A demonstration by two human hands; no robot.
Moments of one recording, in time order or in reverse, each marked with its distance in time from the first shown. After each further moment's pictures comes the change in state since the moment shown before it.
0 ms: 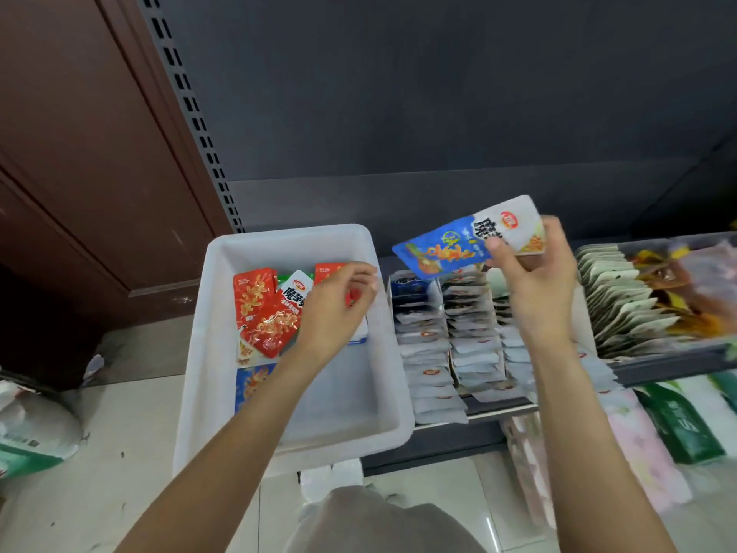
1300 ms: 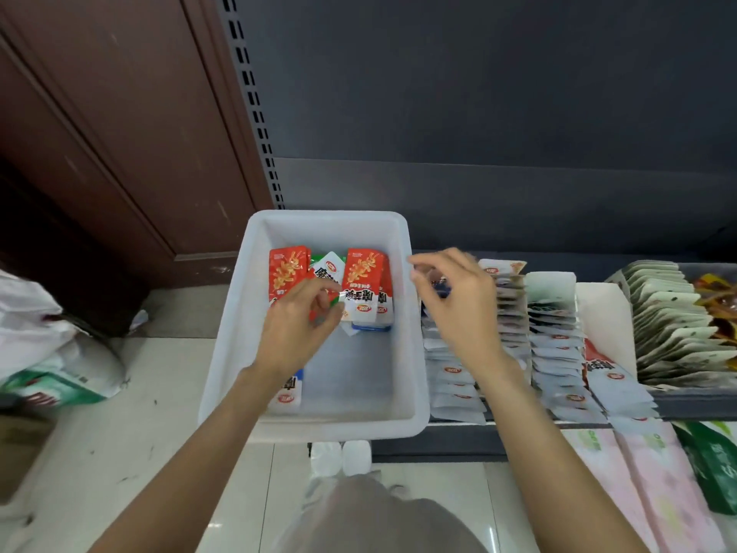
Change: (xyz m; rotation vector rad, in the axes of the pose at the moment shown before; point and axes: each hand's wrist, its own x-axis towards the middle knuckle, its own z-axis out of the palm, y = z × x) left_hand -0.056 -0.037 -0.054 0.358 0.124 -0.005; right_hand -0.037 0.026 0.074 -0.467 -0.358 -0.388
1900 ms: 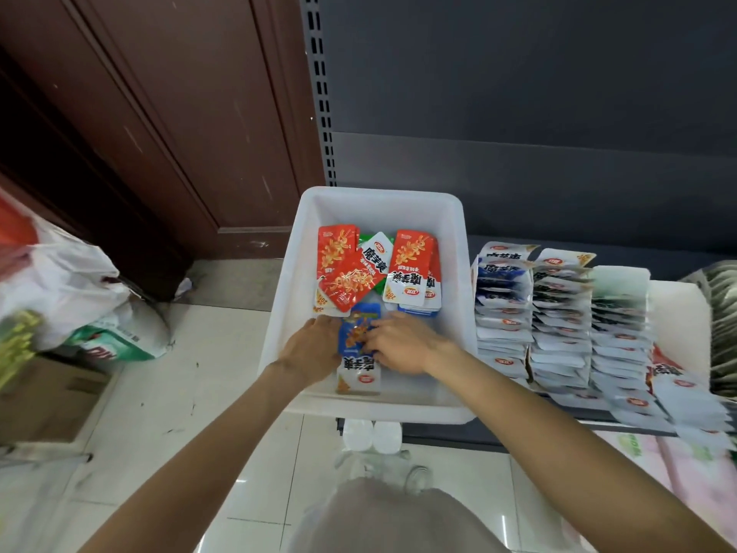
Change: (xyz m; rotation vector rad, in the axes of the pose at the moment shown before) left_hand -0.041 -0.069 0.009 0.449 -0.648 -0.262; right_hand -0.038 0.002 0.138 -0.382 -1.155 -0.459
